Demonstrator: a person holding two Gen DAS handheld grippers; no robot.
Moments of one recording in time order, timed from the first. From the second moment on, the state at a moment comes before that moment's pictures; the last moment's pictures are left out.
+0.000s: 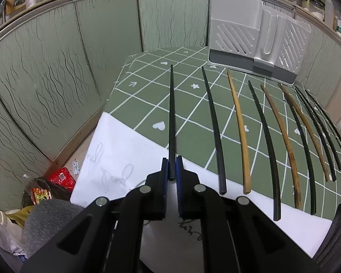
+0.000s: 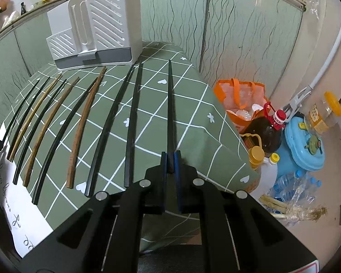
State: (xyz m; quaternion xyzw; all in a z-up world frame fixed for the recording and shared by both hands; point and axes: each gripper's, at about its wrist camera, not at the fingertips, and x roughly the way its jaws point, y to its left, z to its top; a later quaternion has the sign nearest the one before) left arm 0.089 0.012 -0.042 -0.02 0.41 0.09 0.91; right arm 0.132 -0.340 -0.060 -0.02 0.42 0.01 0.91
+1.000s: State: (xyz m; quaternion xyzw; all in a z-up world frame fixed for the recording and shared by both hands) left arm 0.087 0.016 0.024 0.00 0.37 0.06 0.93; right arm 0.124 -0.338 0.009 0.00 0.38 0.03 0.92
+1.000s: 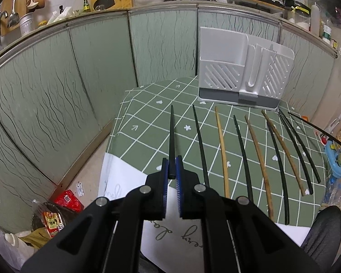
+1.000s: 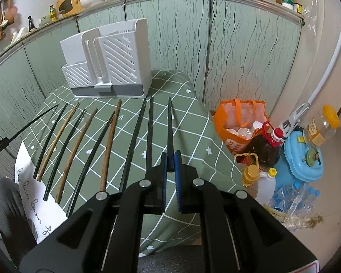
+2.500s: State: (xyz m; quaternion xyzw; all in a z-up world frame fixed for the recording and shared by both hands) left arm 0.108 0.020 0.102 0.00 0.32 0.03 0.95; right arm 0.141 -0.329 0.090 -0.01 0.33 0.05 0.94
